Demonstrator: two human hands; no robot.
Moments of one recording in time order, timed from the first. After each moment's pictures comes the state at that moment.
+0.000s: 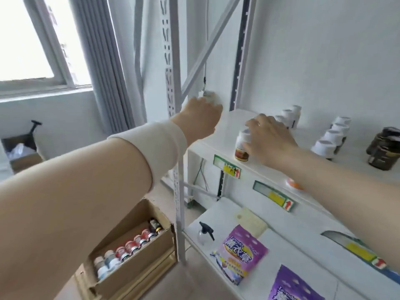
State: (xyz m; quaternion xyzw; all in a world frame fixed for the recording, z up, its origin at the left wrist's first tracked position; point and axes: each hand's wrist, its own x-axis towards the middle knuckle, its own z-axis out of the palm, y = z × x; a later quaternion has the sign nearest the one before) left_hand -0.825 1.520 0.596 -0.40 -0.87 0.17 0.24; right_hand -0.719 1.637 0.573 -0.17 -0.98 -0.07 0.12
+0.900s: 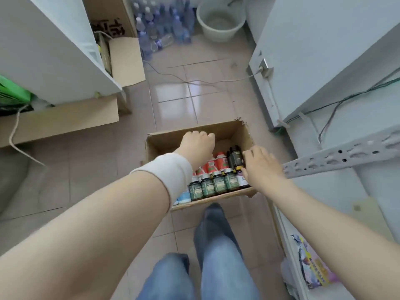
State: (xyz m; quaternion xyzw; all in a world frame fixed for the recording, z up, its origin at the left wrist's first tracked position) left_hand -1.105 1.284 0.161 -0.16 -0.96 0.00 -0.24; right_hand -1.066 1.447 0.161 0.11 -0.96 -0.05 -0.25
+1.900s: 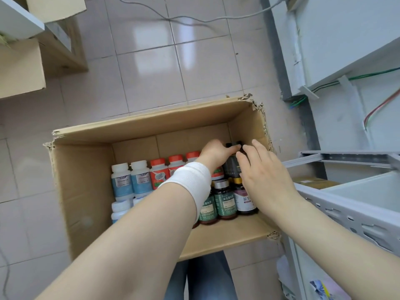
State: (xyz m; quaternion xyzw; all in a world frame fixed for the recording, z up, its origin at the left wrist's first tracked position) left_hand -1.199 1.390 -0.120 0.21 -0.76 -0.42 -0.45; right_hand -1.150 1.497 -0.044 0.23 -0.95 -0.09 -0.20
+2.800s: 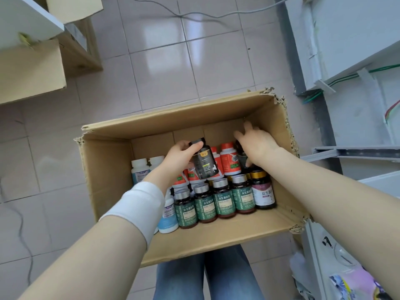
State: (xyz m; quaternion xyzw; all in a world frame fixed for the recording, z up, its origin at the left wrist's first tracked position) left_hand -1.154 1.275 -0.108 0.35 -0.65 -0.58 -0.35; right_hand -1.211 1.459 -0.096 0.20 -0.87 -0.14 -0.42
